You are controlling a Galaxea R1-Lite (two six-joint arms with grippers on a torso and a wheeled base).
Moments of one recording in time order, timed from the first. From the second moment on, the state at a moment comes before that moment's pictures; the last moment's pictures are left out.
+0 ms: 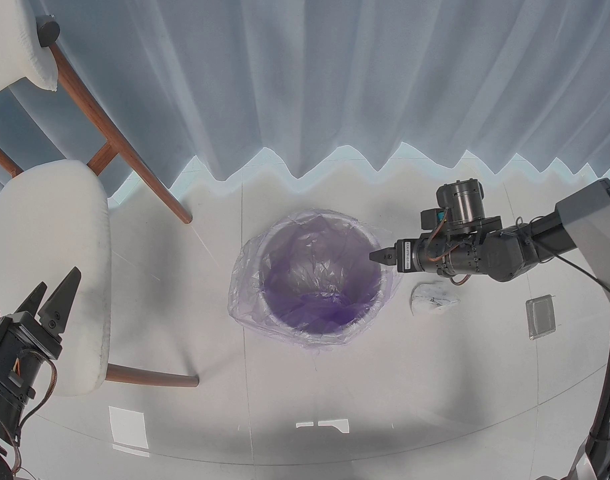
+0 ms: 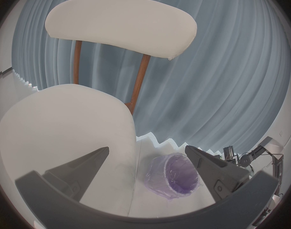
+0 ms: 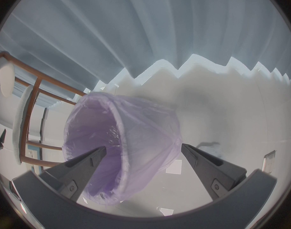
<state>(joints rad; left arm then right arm) -0.22 1.08 -0.02 -1.18 0.13 -0.36 0.37 2.17 -1.37 -0.21 0.13 0.18</state>
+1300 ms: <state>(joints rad) -0.18 1.12 -0.03 -1.19 -0.06 -0.22 0.40 2.04 -1.46 0.13 0.11 0.71</state>
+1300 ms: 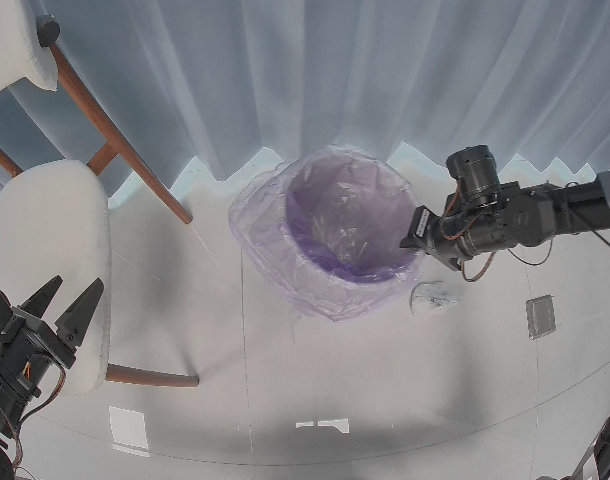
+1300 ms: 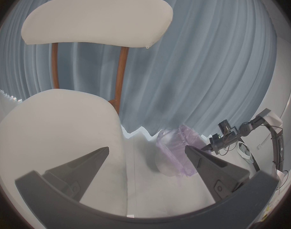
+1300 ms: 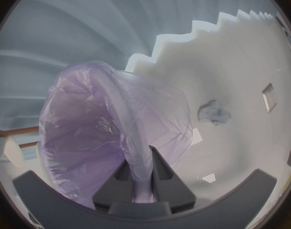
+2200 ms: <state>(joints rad) -0.66 1.48 -0.40 -0.93 -0.07 -0.76 0.39 1.48 -0.99 0.22 0.16 0.85</state>
